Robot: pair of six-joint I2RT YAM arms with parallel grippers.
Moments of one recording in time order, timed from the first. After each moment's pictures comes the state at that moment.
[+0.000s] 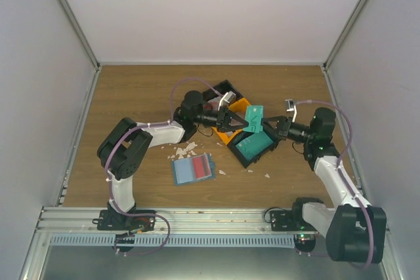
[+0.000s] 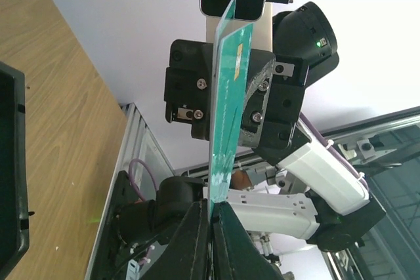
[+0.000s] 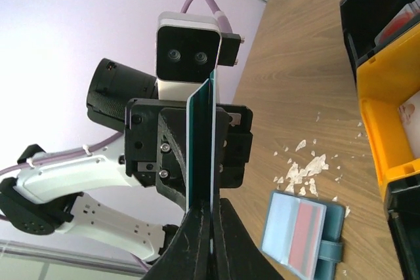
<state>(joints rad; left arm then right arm) -0.66 1.89 1.08 0.83 1.12 -1.27 -0.05 1.03 0.52 0.27 -1.19 0.88</state>
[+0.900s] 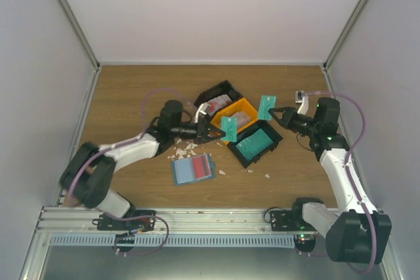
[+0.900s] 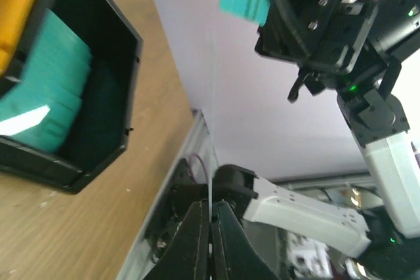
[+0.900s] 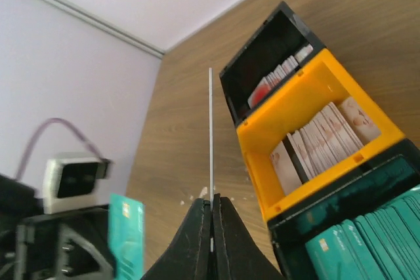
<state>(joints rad) -0.59 1.58 0.81 0.48 1.00 -1.06 -0.06 1.02 0.76 -0.21 -0.82 0.61</state>
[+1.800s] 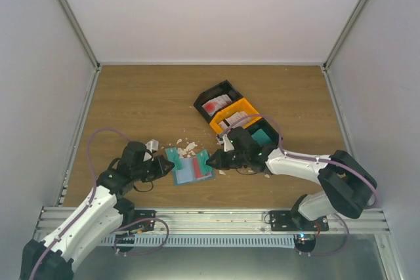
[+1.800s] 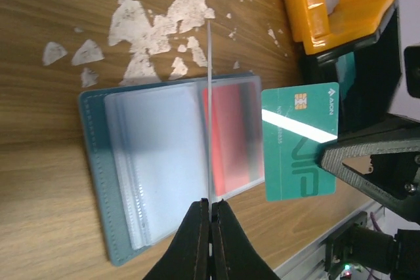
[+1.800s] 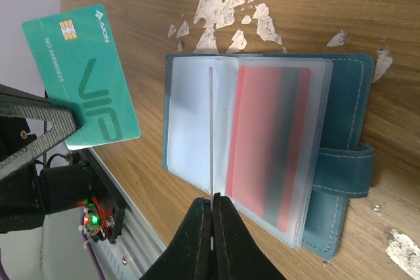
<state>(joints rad) -0.41 0.66 0.34 -0.44 0.40 -0.83 0.83 1.43 0.65 0.01 -0.45 0.81</state>
